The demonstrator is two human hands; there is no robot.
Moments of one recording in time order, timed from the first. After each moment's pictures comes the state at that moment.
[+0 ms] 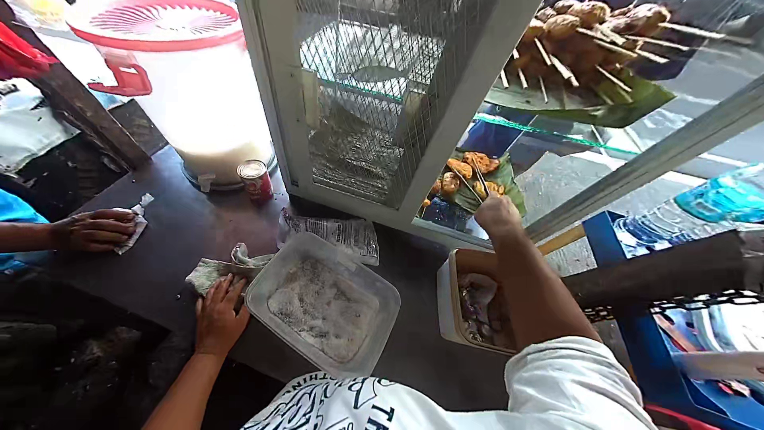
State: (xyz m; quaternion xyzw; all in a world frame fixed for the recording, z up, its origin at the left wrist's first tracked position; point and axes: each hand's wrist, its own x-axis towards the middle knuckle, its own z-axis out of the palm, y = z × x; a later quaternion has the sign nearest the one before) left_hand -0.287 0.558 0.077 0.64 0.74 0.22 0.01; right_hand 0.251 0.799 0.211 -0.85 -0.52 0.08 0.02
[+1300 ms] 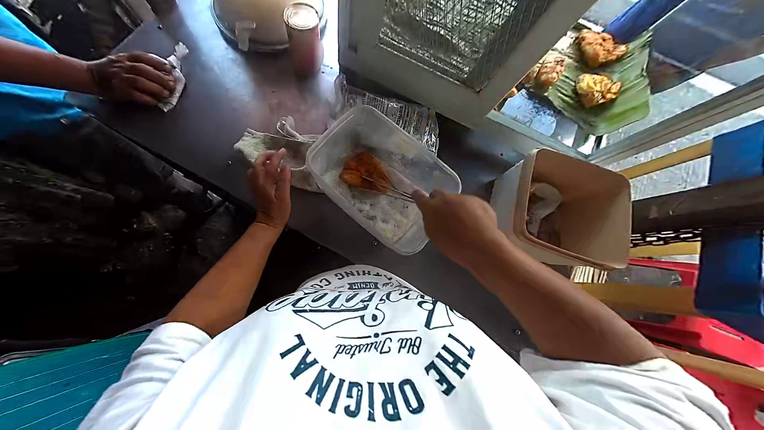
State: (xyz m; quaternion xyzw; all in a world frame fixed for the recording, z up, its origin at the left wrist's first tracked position) left_hand -0.281 0.534 0.090 0.60 0.68 0.41 0.06; right_hand 0.051 0.543 0.238 -0.52 -0.83 0.10 -0.14
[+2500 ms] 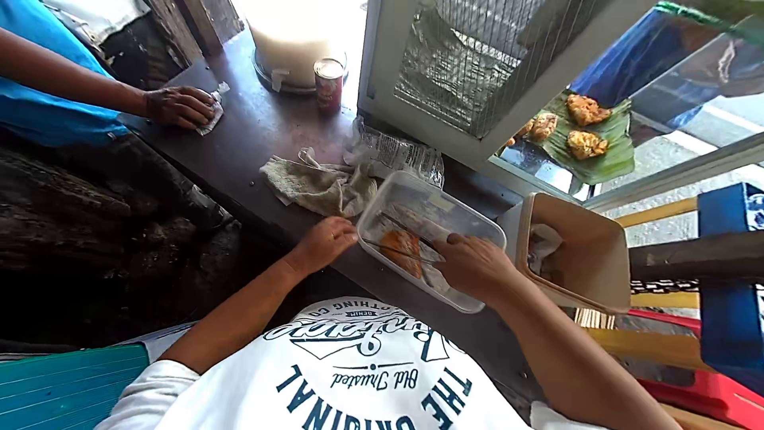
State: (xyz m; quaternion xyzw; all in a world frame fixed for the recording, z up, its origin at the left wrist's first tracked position) left_hand -0.218 0.495 0.155 0.64 0.60 0.26 0.40; right_hand 0.072 0.549 0.226 -0.49 -0.83 0.16 -0.23
